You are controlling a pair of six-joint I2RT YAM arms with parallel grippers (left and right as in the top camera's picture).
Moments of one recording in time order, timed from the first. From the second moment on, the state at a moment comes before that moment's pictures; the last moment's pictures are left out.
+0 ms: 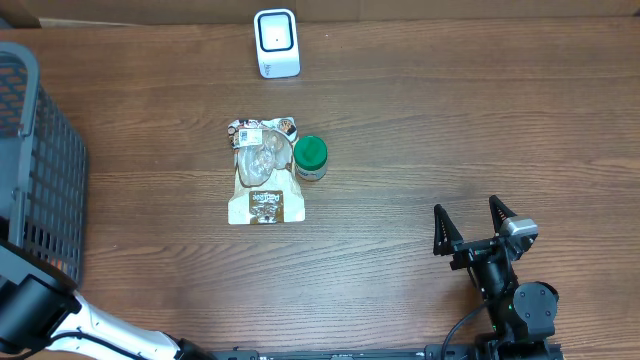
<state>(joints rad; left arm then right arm) 0.93 2.06 1.56 -1.20 -0.16 -0.55 0.09 0.01 0.02 -0.02 -0.12 0.20</state>
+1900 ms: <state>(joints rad) 0.58 1.74 2.37 -1.55 0.11 -0.37 0.09 0.01 0.02 -0.02 -0.12 0.20</state>
